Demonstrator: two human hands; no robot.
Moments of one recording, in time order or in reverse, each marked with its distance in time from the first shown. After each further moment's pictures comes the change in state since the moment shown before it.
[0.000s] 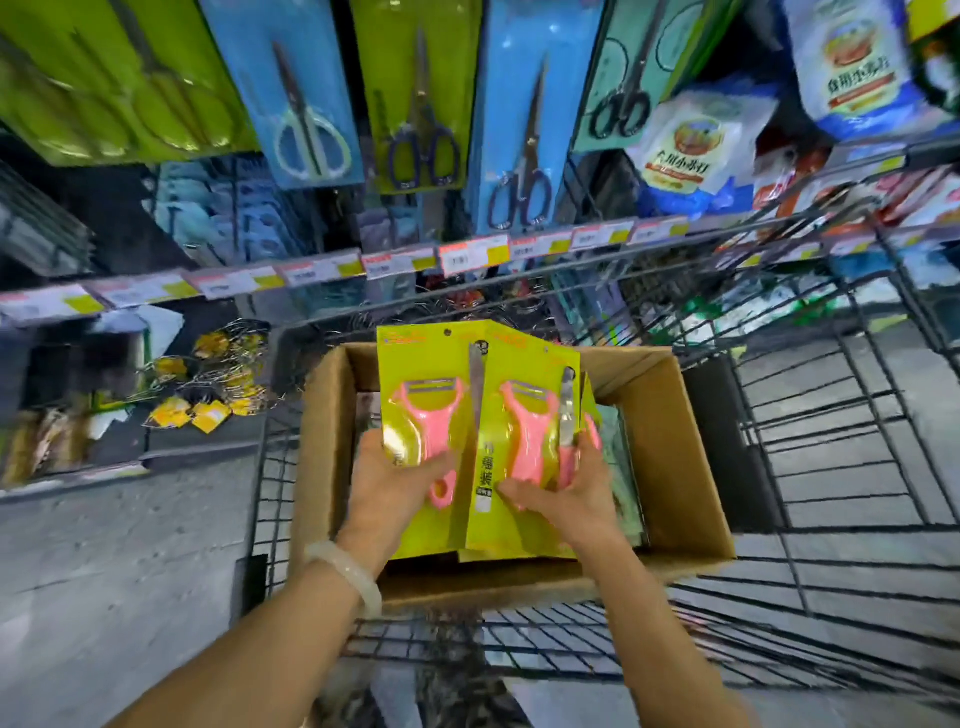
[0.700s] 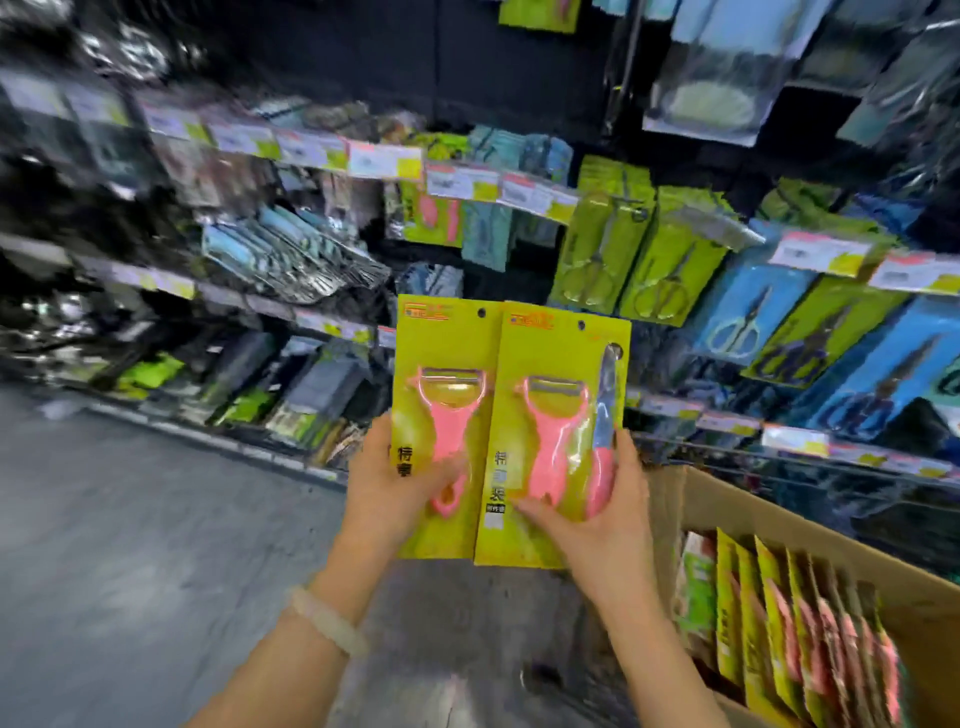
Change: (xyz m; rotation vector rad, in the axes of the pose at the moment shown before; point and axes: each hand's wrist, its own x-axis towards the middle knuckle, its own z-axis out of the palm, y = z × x) left_hand -0.113 -0.010 -0.397 -0.312 0.405 0.403; right_hand -0.204 -0.117 0.313 -0.259 -0.091 -0.764
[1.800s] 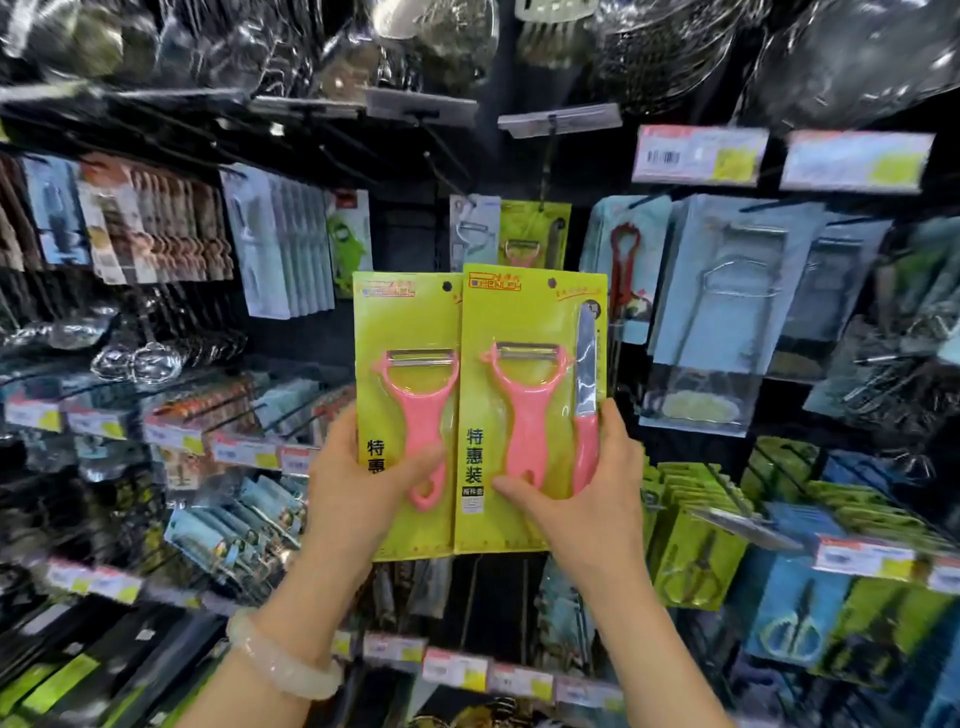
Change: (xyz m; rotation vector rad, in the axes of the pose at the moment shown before) left_hand 0.192 0.220 -0.018 -0.135 0.023 0.476; right_hand 0.206 -0.224 0.020 0.090 0.190 -0.379
